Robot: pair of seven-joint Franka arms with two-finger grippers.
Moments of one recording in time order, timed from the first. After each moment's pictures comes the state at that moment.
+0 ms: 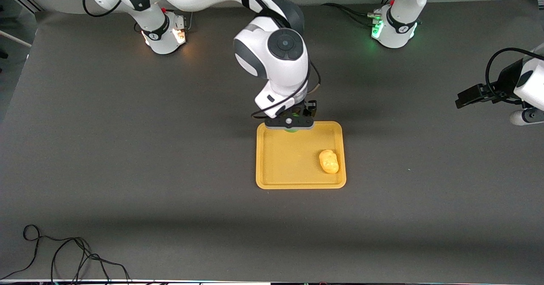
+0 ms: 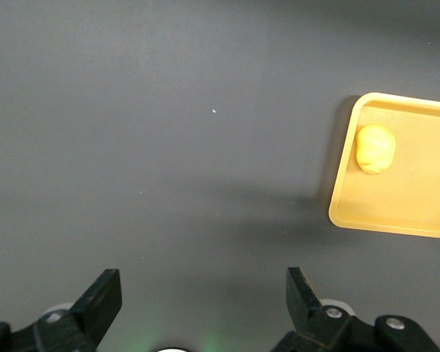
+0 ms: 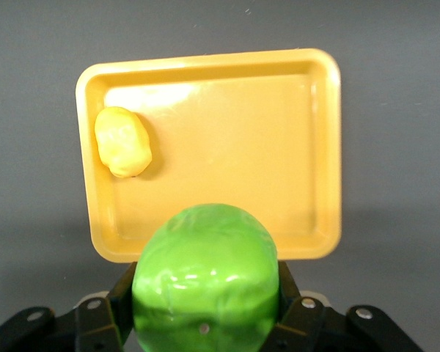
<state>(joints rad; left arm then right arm) 0.30 0.01 -0.33 -1.64 -0.05 1.57 -0.16 0.84 0.81 -0.02 -0.95 0.02 1.82 0.89</state>
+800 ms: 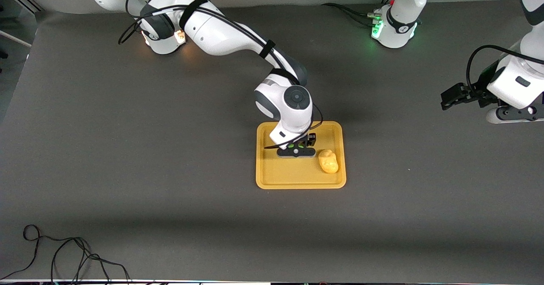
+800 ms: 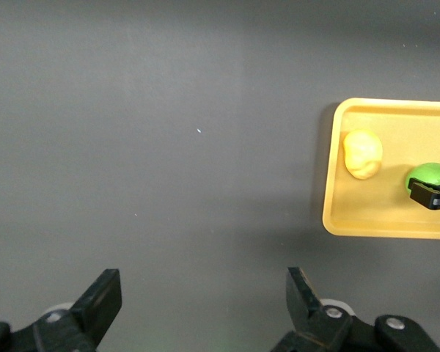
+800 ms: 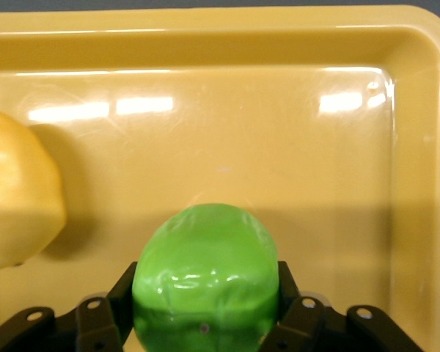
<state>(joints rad) 0.11 0.01 -0.21 -1.63 0.00 1.62 -0.17 0.84 1.09 -0.03 -0.95 -0.07 2.09 0.89</state>
